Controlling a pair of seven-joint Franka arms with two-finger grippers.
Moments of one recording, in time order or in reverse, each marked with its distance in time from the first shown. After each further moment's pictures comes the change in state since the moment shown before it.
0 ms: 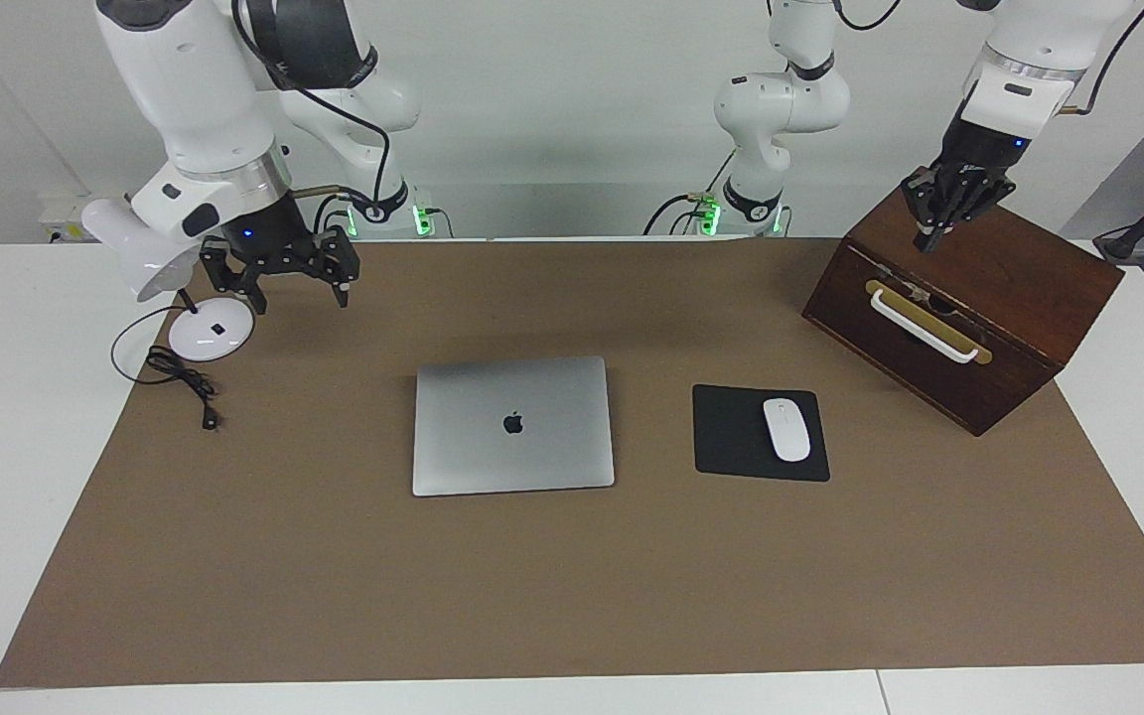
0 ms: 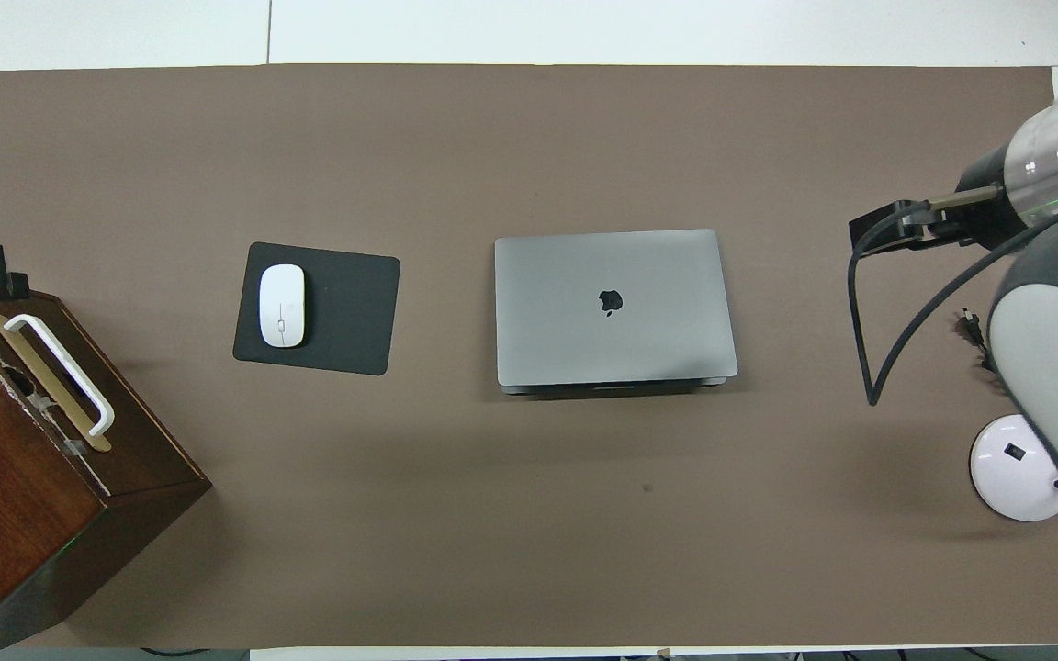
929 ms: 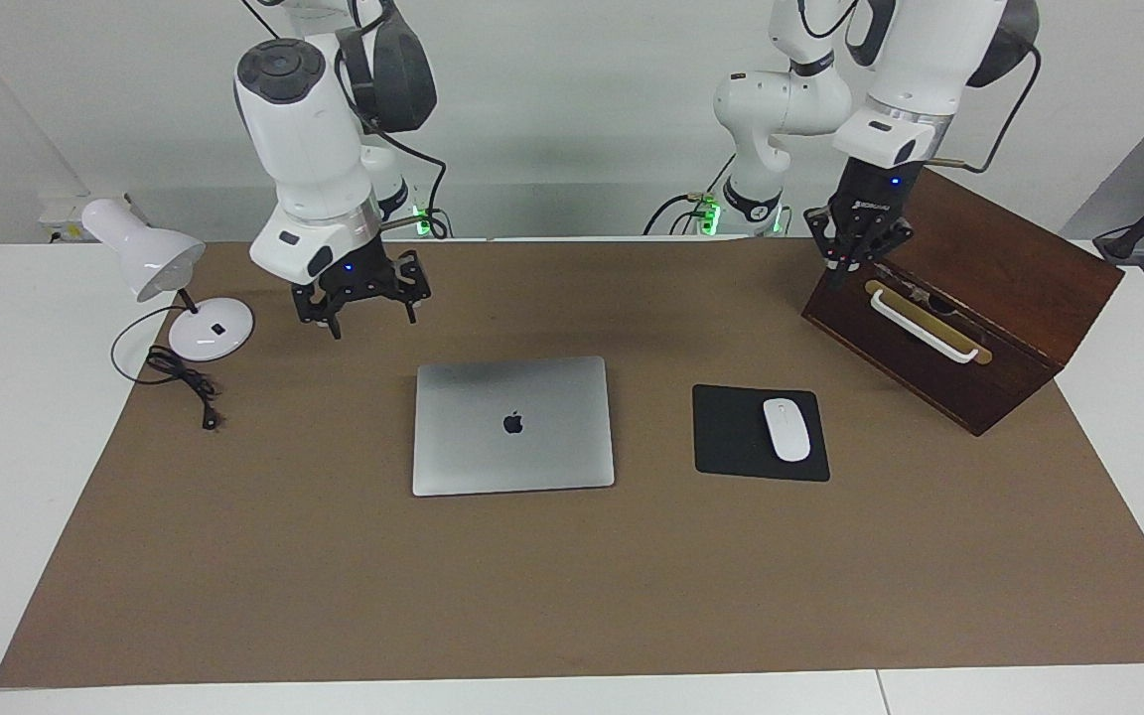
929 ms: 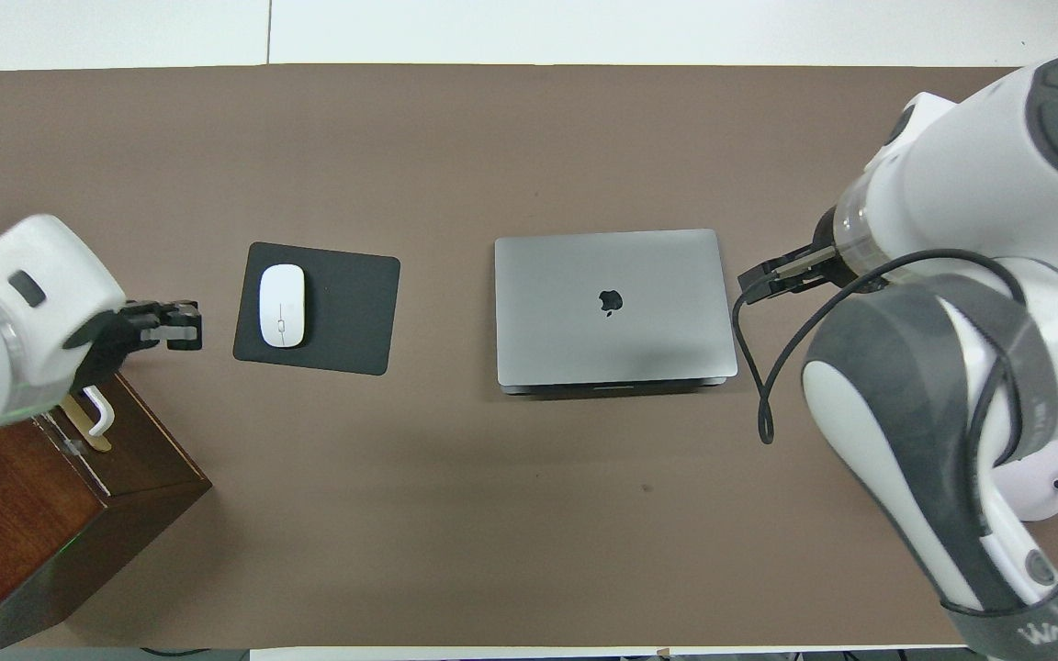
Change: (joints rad) left arm -0.187 -0.187 -0.006 -0.465 -0.010 0.432 0.080; right arm 0.000 0.001 0.133 -0.166 -0.074 0.137 -0.044
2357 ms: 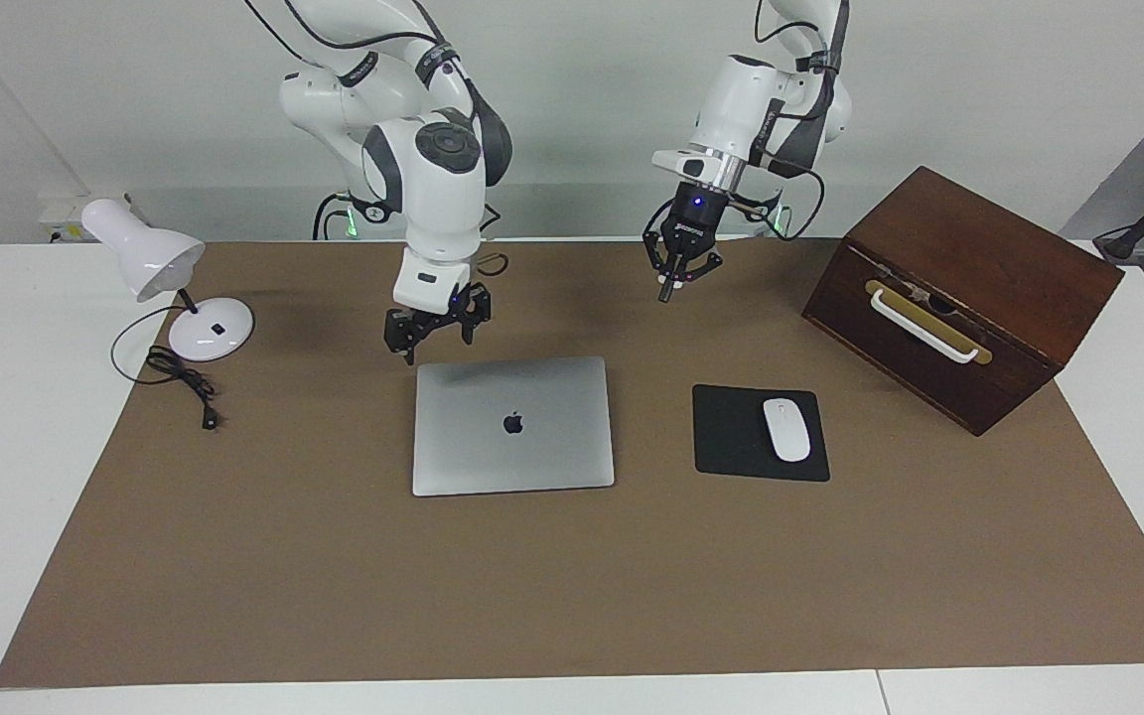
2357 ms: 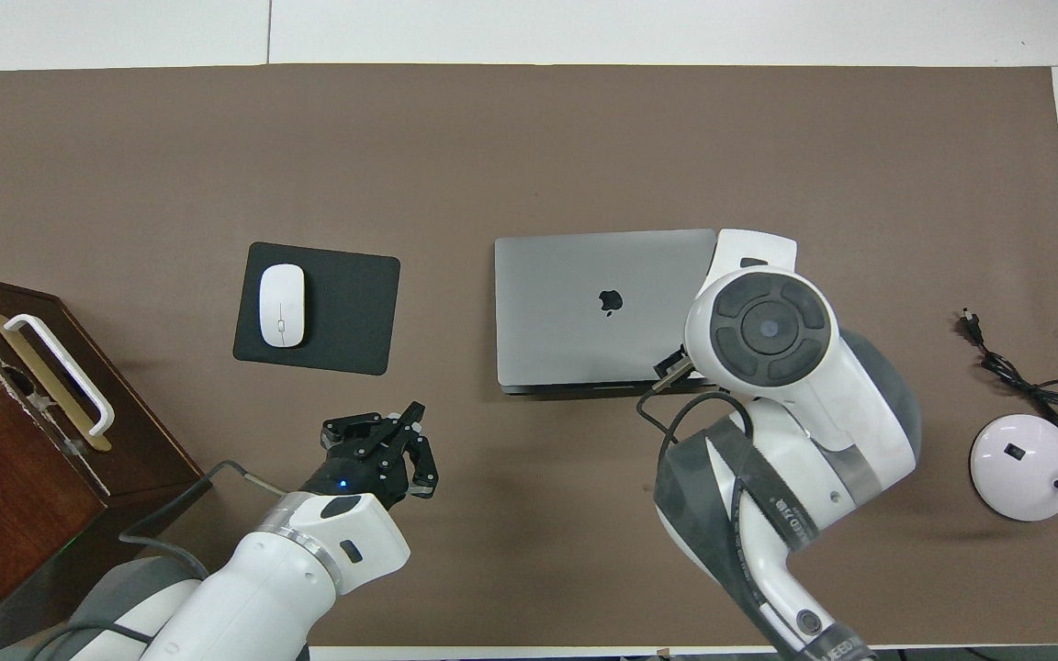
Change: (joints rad) left arm -0.287 -0.056 -0.131 -0.649 -0.001 1.010 -0.041; right arm 0.007 -0.033 0.163 -0.352 -0.215 0.286 0.075
